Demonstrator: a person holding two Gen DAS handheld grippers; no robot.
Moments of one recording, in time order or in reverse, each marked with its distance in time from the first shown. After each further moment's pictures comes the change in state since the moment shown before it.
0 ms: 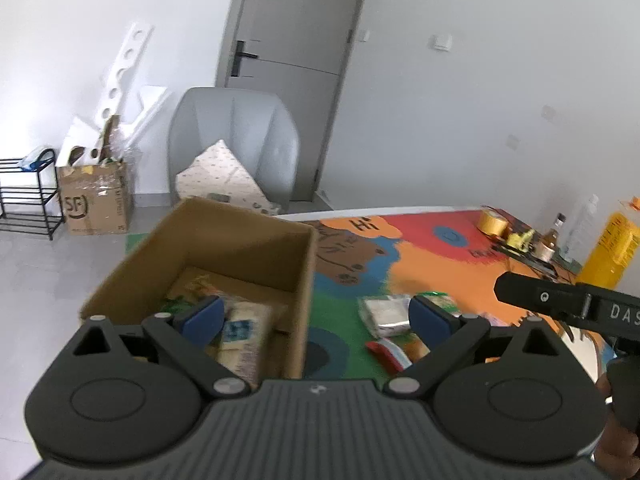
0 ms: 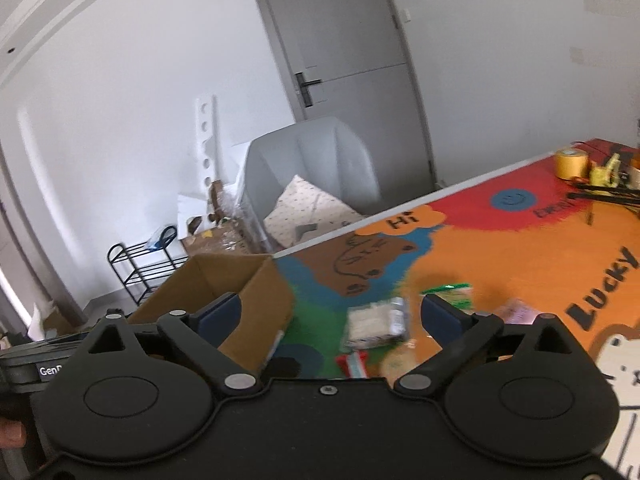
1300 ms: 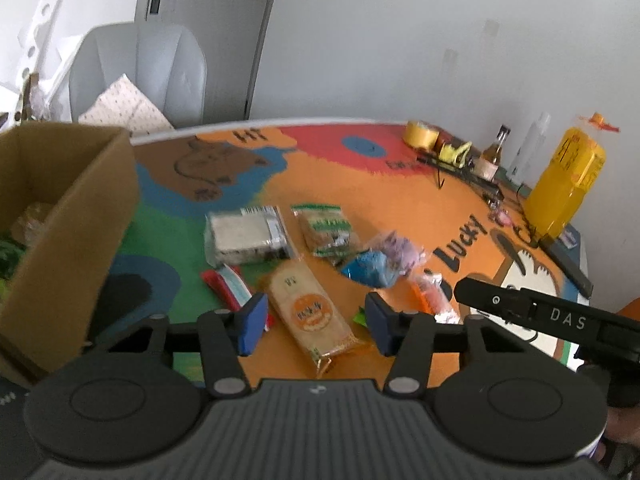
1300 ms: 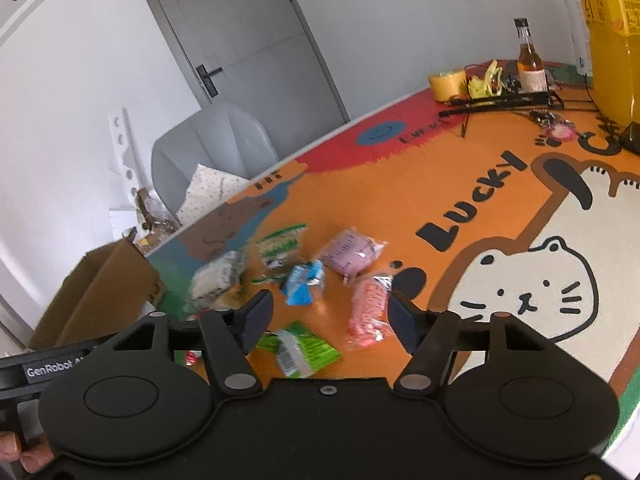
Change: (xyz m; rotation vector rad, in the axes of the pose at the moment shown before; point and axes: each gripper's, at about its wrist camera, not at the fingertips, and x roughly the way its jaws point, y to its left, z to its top) left arm 0.084 -0.114 -0.048 0.064 0.219 -0.151; right arm -0.004 -0.140 -0.049 0.206 0.076 -0.141
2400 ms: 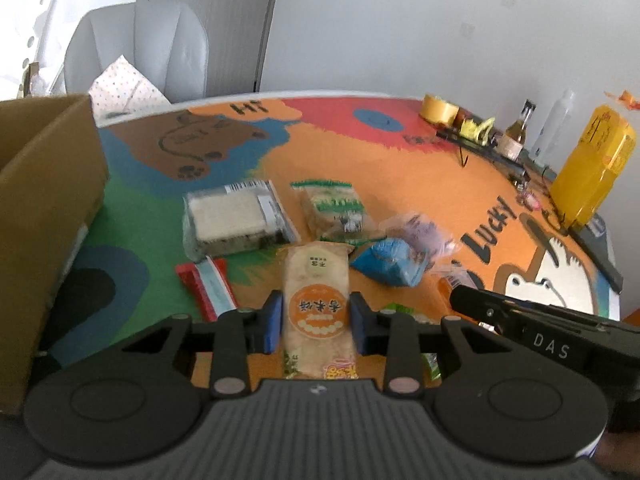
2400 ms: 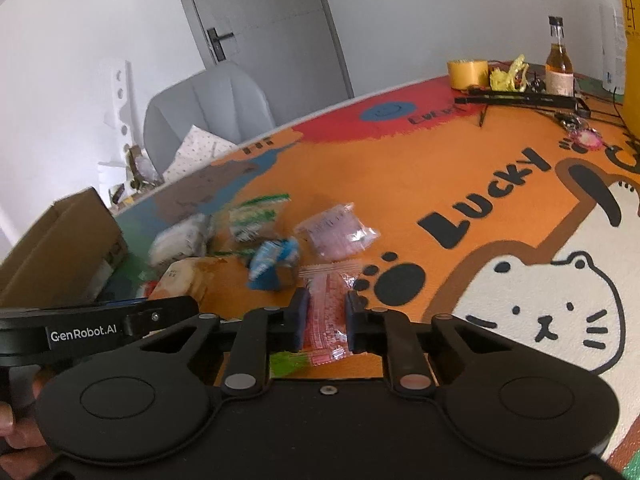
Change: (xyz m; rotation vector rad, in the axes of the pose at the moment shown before) left arm 0.046 -0.006 0.001 0.001 0.036 0.046; right arm 0.038 -0.001 -0.004 -0.130 0.048 -0.020
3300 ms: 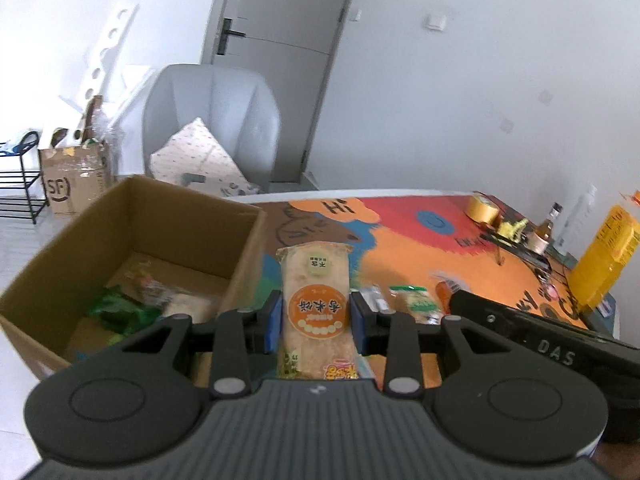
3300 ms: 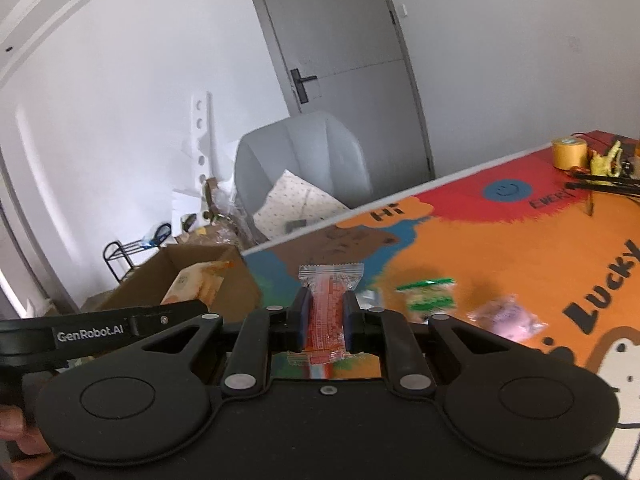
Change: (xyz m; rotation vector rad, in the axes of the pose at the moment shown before) left arm -0.105 0.085 0.028 -0.104 -0.203 0.092; right arm -0.022 0.113 0.034 -0.090 -0.134 0.182
